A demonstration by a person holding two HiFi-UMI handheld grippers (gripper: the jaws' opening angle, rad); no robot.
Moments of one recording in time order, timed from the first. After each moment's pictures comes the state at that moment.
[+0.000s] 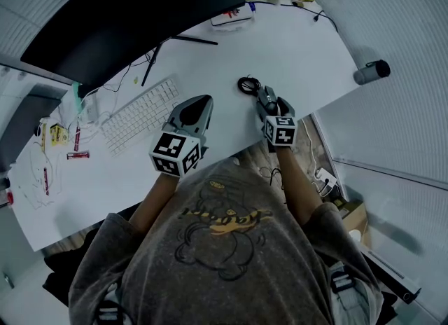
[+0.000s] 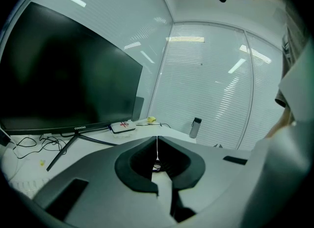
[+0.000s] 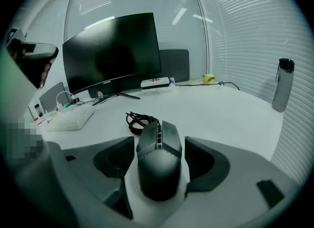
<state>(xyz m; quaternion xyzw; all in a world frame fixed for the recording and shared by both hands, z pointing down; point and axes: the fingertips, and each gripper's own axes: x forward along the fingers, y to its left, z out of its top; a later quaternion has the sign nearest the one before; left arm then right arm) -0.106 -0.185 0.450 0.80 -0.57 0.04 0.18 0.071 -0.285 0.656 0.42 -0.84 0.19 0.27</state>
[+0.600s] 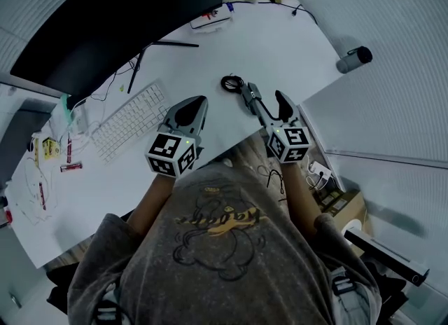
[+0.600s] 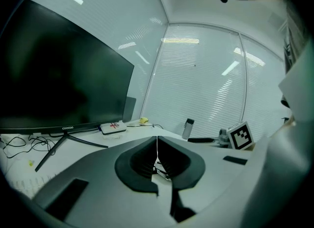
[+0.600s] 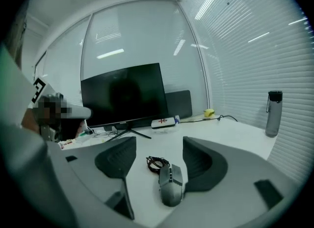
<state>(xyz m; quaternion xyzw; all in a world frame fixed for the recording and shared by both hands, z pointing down) -0.076 -0.185 0.445 0.82 -0.54 0.03 0.17 0.086 -0.251 0.506 0.42 -0.89 0.14 0.11</state>
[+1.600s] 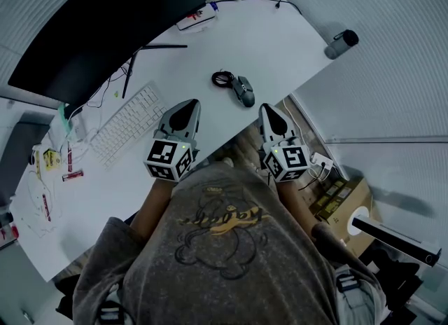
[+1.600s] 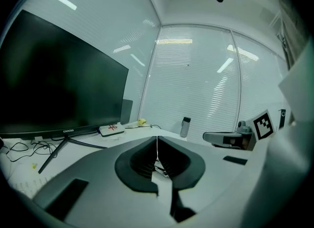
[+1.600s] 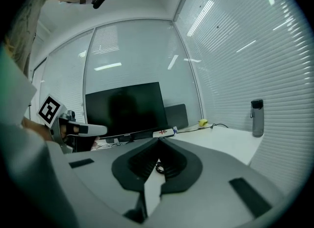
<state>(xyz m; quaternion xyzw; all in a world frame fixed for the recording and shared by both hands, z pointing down) -0.063 -0.161 0.443 0.83 -0.54 0.04 0.14 0.110 -0.180 0.462 0.46 -0.88 0.12 0.04</state>
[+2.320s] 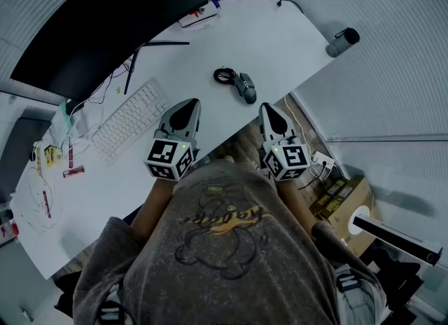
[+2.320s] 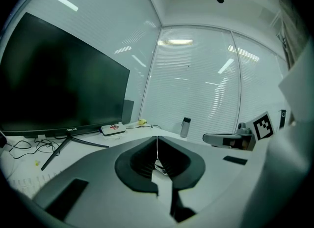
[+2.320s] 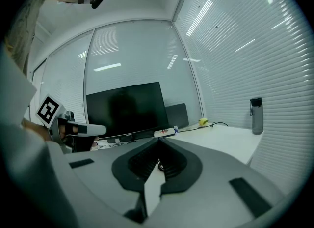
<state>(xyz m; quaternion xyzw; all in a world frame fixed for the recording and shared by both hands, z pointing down) -0.066 -0.148 0.443 0.83 -0.54 0.04 0.14 0.108 -0.170 0.466 0.46 -0.88 0.12 0.03</state>
